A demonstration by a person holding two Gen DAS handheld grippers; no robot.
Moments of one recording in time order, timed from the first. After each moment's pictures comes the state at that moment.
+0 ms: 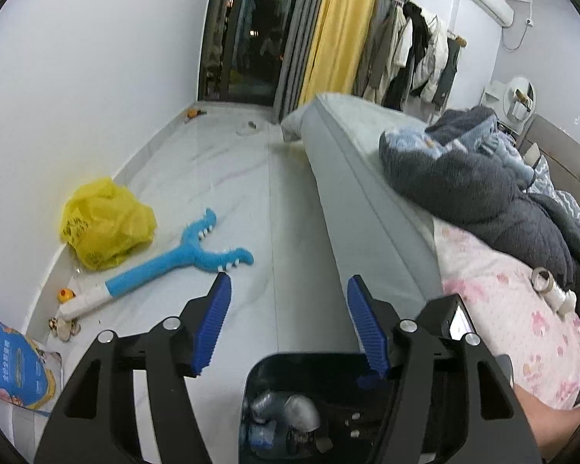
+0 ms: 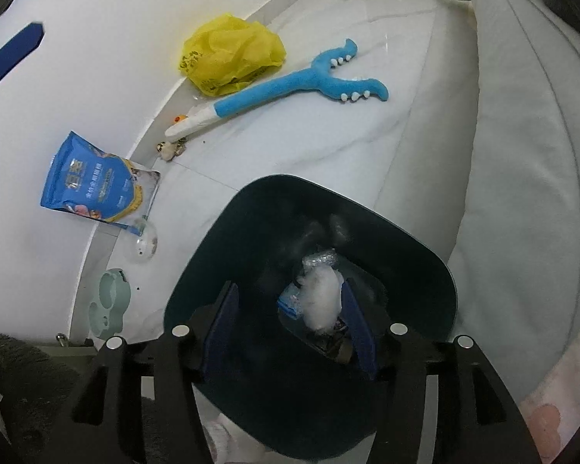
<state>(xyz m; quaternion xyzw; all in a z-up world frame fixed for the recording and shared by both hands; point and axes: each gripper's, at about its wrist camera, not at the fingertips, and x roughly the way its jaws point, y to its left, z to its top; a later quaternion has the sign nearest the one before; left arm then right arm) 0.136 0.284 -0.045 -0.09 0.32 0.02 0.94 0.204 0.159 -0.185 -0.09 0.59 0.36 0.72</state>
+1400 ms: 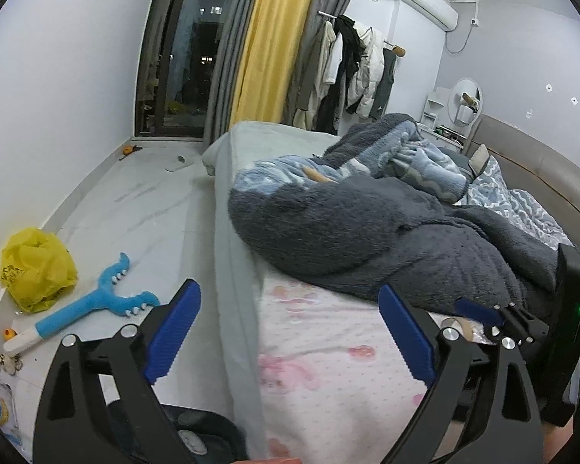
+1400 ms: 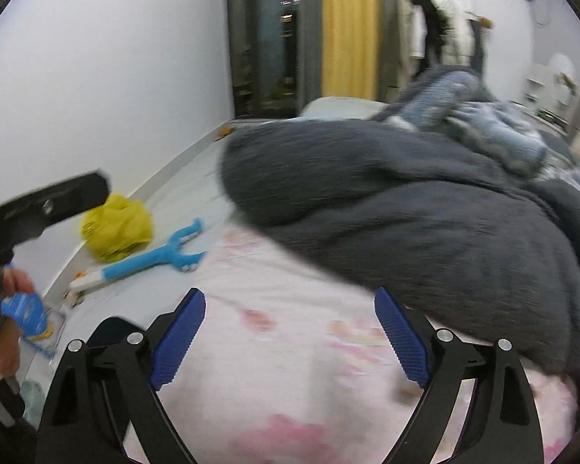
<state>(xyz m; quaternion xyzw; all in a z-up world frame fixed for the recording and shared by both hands) 0.193 0.092 -0.006 -0.08 0.27 -0.08 0.96 0.228 -0.107 -0.035 -0.04 0.31 0.16 0.94</state>
